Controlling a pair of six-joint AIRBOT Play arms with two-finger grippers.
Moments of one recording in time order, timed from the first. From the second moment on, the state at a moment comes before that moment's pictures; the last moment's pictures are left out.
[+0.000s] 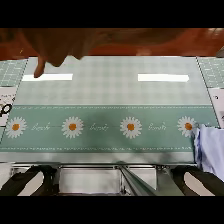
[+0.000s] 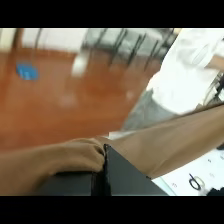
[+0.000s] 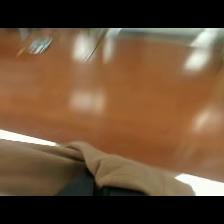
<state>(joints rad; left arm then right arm) 0.11 -0.93 1.58 0.54 -1.00 -1.21 -0.12 -1.02 1.89 -1.15 1.18 1.34</state>
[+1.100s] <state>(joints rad) 0.04 -1.10 0.93 0.73 -1.06 -1.36 -0.12 -0.93 1.11 -1.27 1.14 1.43</state>
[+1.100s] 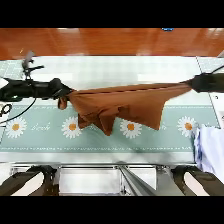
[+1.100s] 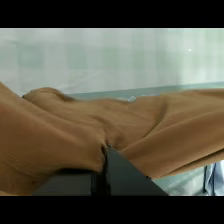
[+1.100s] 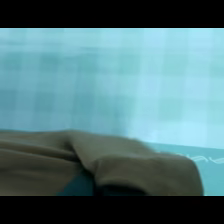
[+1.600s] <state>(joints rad) 0.04 -1.56 1.15 0.60 -0.92 -1.31 -0.12 -1.49 1.26 -1.09 0.89 1.41</state>
